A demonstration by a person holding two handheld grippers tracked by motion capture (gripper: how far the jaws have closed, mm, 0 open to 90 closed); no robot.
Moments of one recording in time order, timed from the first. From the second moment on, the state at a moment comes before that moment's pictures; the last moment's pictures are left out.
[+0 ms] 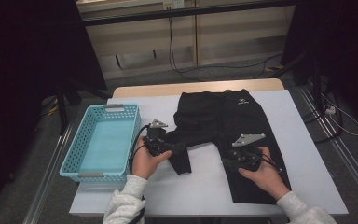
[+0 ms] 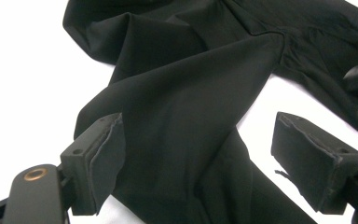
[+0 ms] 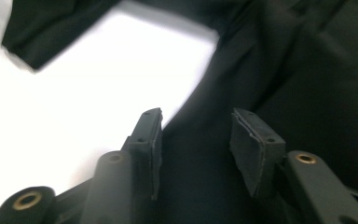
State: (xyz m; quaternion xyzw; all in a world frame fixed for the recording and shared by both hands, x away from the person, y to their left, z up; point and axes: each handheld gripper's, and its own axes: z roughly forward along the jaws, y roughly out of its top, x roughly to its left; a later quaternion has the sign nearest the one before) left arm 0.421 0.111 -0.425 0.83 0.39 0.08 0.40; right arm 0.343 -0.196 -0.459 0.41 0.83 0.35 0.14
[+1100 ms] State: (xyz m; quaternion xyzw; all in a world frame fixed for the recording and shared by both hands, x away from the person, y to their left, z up) left arm 0.420 0.127 -0.440 0.81 0.46 0.10 0.36; right arm 0.329 -0.191 -0.448 0.36 0.83 0.40 0.13
